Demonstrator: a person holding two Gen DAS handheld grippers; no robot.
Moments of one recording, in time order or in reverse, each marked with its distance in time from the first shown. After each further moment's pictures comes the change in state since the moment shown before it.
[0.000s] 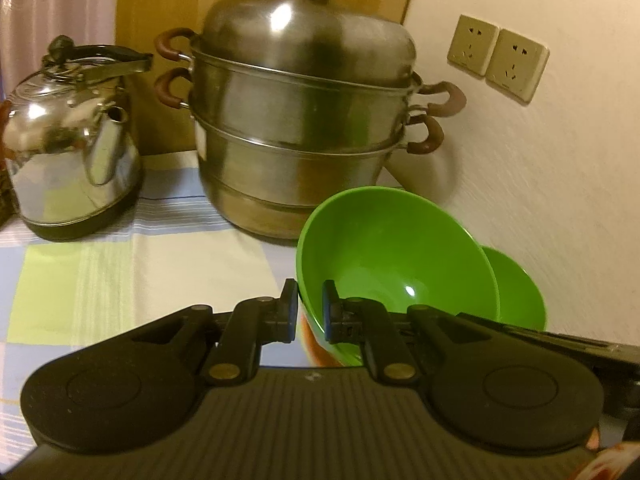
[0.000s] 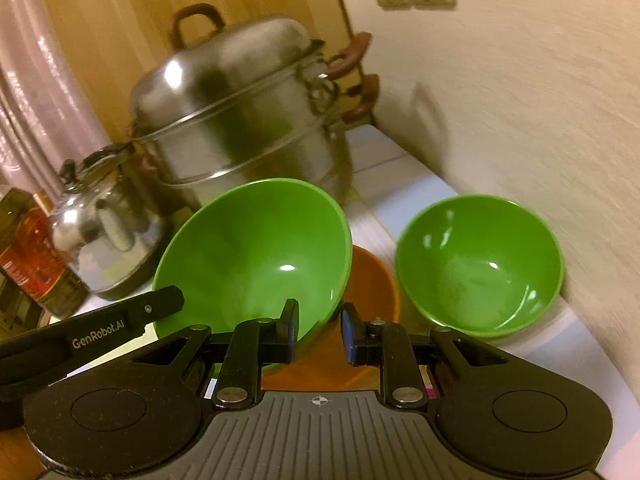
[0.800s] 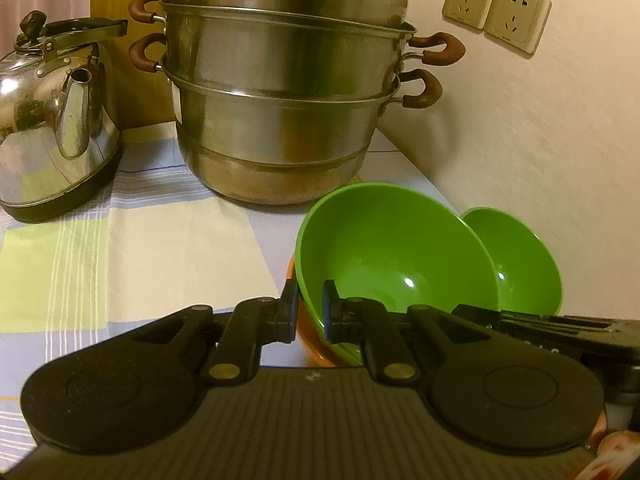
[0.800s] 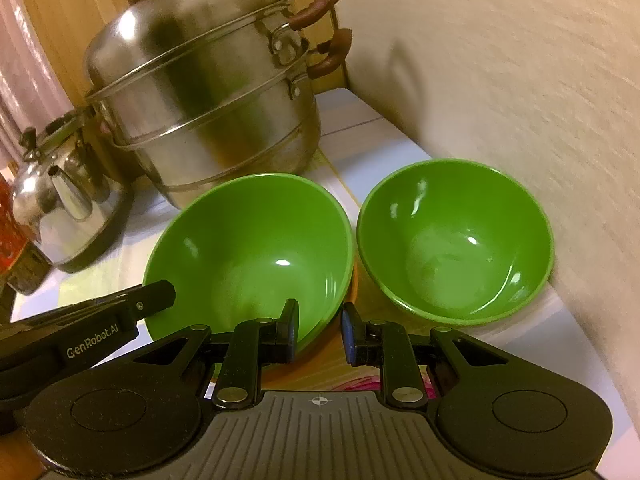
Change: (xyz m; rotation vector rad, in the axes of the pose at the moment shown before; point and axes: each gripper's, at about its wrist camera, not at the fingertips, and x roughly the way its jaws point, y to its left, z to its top) left arm 0.030 -0.007 -0.019 0.034 0.071 -0.001; right arm 0.029 -0.017 -0.004 -0.034 0.096 -0.078
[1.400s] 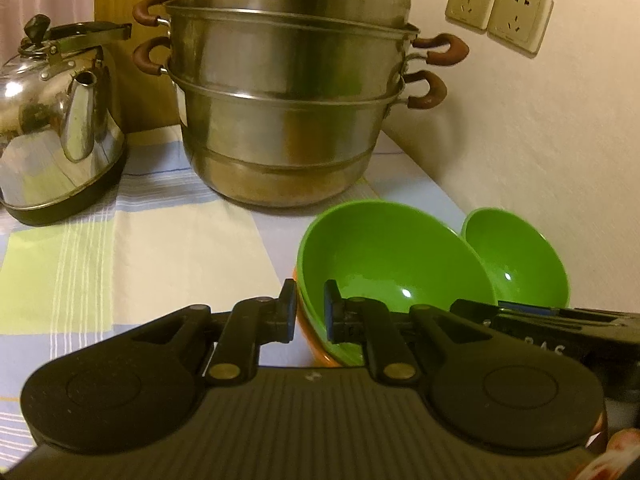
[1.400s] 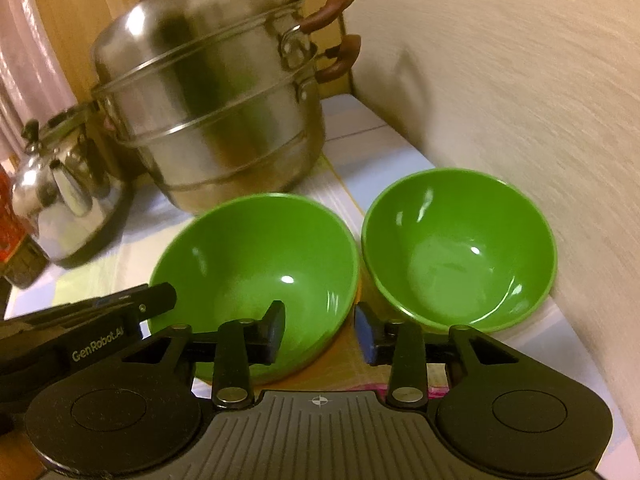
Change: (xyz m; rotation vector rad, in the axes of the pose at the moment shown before) left arm -0.001 0.002 0.000 0.004 -0.016 0.017; right arm 0.001 0.002 0.000 -0.019 -0.024 -0.001
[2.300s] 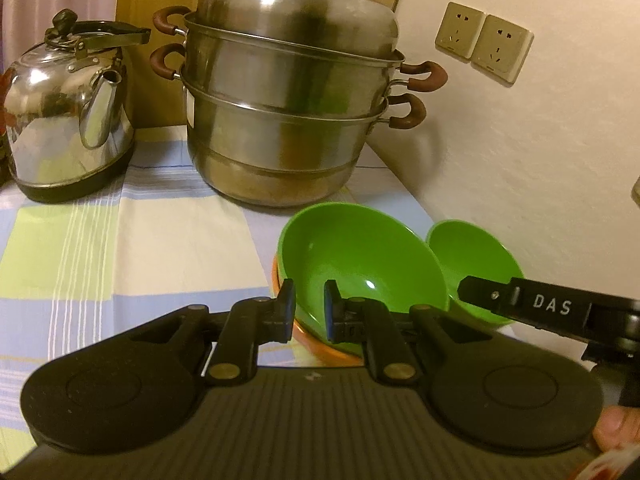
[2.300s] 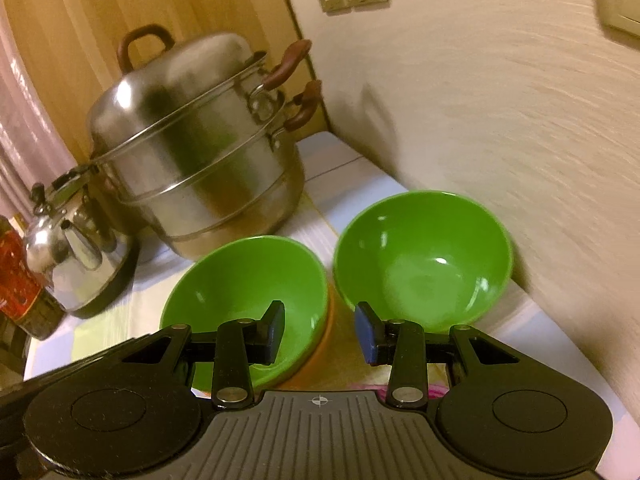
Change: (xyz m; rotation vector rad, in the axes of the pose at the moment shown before) left arm -0.044 -0.007 -0.015 -0.077 -0.034 -0.039; right arm -0.044 -0.022 -0.008 0.128 -0.111 0.019
